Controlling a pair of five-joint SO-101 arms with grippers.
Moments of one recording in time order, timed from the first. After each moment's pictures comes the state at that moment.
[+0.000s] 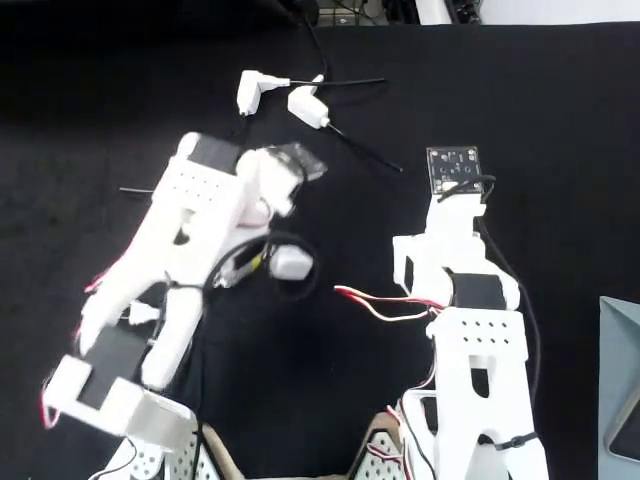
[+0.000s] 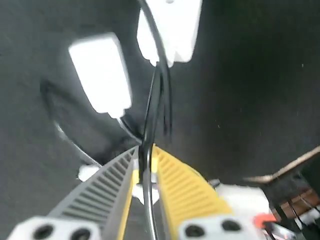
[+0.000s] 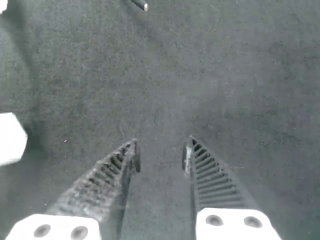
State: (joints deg) left arm 14.9 -2.5 8.0 99.4 -27.4; right arm 2.4 -47.8 59.0 53.0 4.8
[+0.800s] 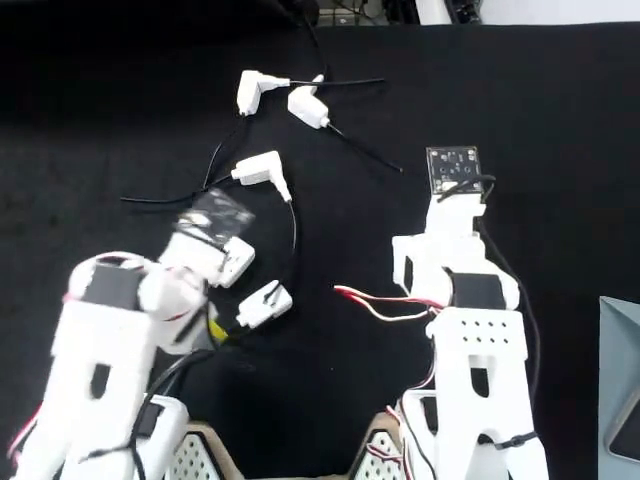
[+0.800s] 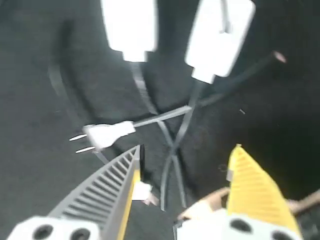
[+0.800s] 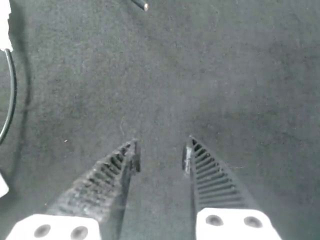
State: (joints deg) left arm 0.9 -53.1 46.7 87.3 -28.6; right arm 1.4 -47.8 59.0 53.0 4.8
